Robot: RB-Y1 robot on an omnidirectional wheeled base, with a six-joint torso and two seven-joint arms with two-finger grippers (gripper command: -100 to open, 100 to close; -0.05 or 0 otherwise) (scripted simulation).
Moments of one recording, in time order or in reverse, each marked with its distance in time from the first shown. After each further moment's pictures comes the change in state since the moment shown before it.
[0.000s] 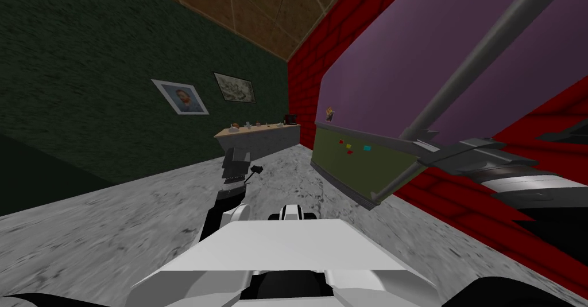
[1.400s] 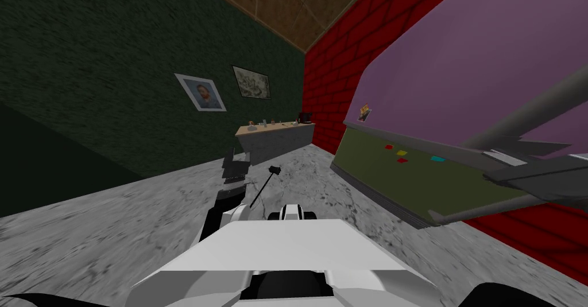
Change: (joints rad) left arm 0.000 0.000 0.000 0.000 0.000 0.000 0.000; right arm 0.191 0.072 -0.076 0.045 0.042 0.187 -0.035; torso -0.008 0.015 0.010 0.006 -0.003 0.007
